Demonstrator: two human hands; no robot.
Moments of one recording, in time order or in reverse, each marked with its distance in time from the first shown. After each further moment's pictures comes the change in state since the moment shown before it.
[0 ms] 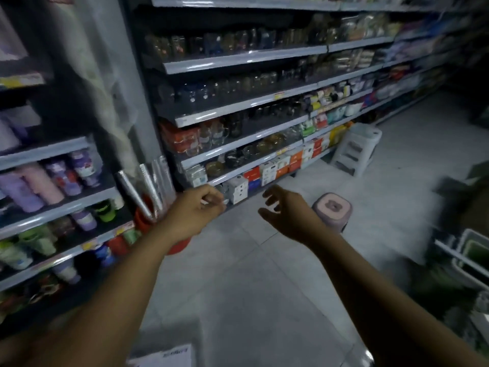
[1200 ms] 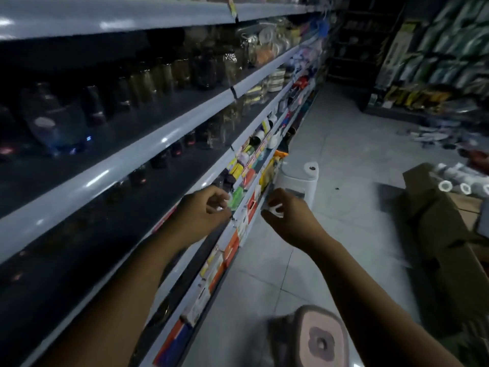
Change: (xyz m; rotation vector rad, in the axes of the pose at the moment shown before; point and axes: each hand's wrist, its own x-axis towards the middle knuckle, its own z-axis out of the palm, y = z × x) left_hand 1.059 0.104 0.246 0.026 -0.412 0.266; right_hand 0.813 0.446 -0.310 0.020 0.398 0.413
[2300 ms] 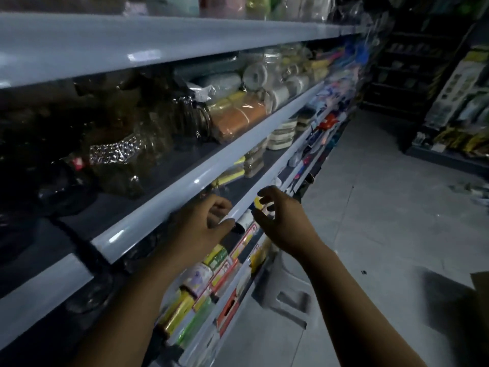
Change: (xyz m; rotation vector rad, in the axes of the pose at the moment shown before) left_hand 0.628 0.036 0.079 0.043 0.225 -0.033; right_hand 0.641 0.189 -0.115 0.047 0.027 -0.261
